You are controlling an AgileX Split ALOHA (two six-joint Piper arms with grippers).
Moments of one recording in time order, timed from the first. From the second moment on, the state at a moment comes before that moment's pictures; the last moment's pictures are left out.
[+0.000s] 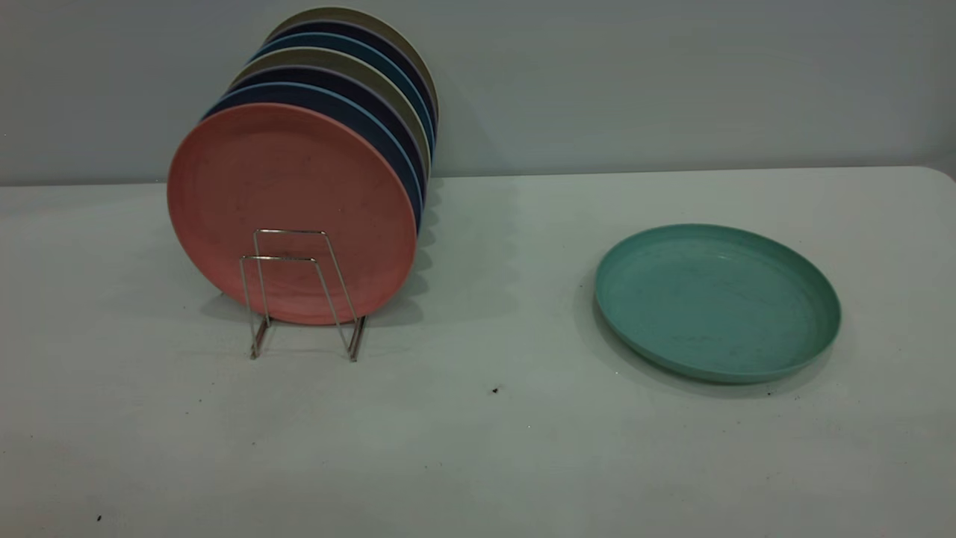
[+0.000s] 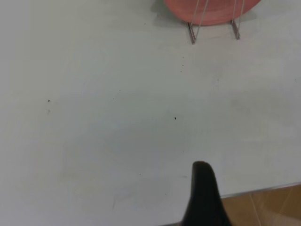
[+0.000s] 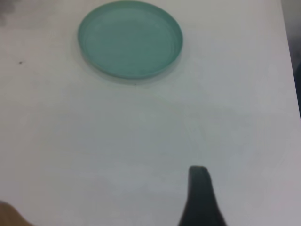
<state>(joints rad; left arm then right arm) -0.04 -0.02 -0.49 -0.06 1.14 0.09 0.03 -0.02 -0.47 0.07 1.14 -0.16</state>
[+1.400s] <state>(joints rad) -0.04 0.58 -0.51 -0.41 0.51 0.23 0.03 0.97 -0.53 0.88 0.50 -0.80</state>
